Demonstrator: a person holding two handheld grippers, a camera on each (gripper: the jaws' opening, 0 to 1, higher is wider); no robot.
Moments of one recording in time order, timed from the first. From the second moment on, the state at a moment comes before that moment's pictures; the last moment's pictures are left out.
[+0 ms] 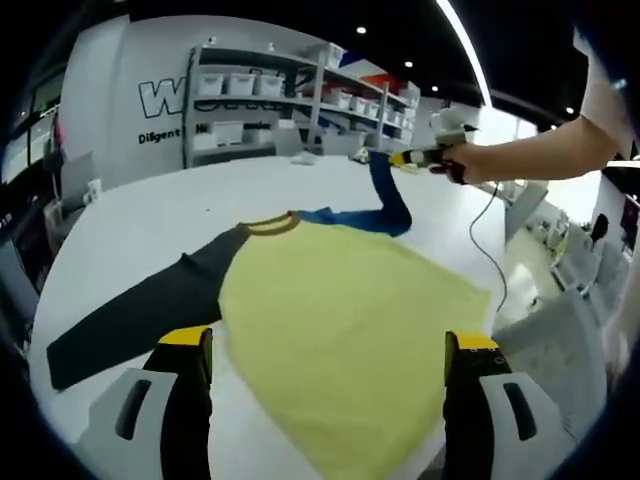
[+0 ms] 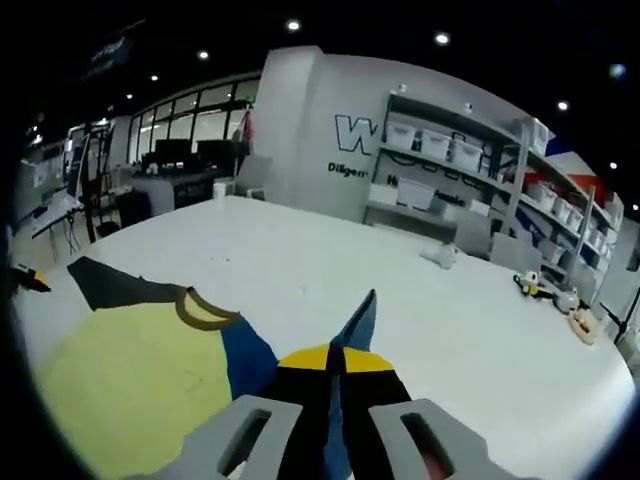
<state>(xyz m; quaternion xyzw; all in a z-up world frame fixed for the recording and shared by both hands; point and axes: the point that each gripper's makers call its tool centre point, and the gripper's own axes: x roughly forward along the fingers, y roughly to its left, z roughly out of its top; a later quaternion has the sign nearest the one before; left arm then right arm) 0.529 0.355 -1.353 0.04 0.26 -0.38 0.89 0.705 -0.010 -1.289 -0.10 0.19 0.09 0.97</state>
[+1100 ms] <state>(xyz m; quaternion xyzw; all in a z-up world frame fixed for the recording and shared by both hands) 0.524 0.376 -1.357 0.04 0.27 -0.36 0.89 0.726 0.170 -1.322 -0.11 0.19 0.23 0.95</state>
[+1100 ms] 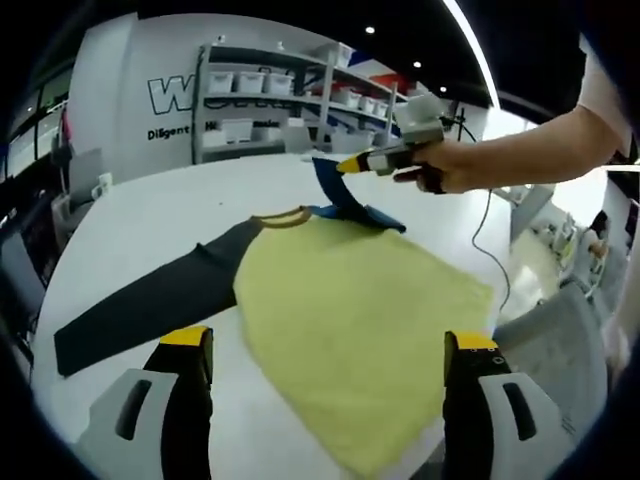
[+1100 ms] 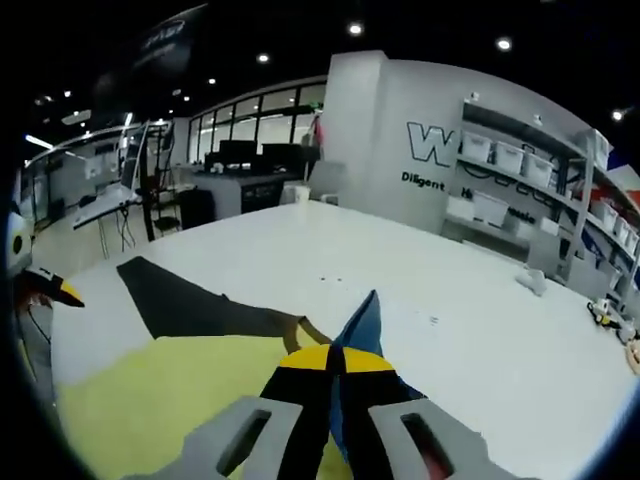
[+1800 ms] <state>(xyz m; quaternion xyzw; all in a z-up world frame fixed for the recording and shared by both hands) 0.520 0.392 -1.361 0.04 0.27 -0.35 0.89 0.719 0.238 -1.351 -0.14 0.21 0.27 0.93</state>
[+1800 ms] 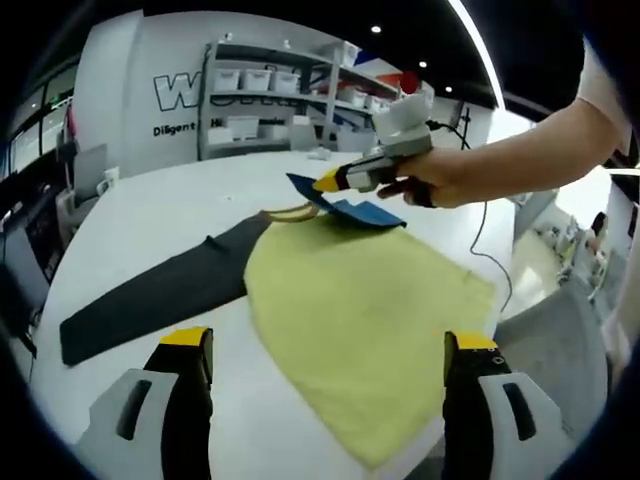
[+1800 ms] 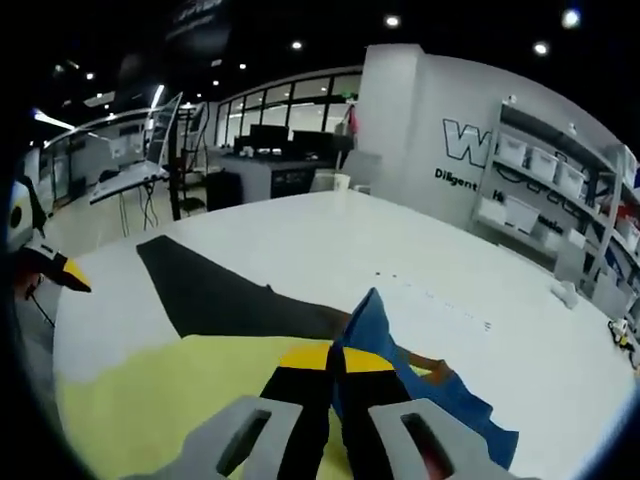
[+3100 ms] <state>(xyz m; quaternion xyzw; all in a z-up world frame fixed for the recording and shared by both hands) 0.514 0.418 -1.371 0.02 0.28 -0.33 0.90 0.689 0.314 -1.424 -0.19 0.26 0.35 0.88</state>
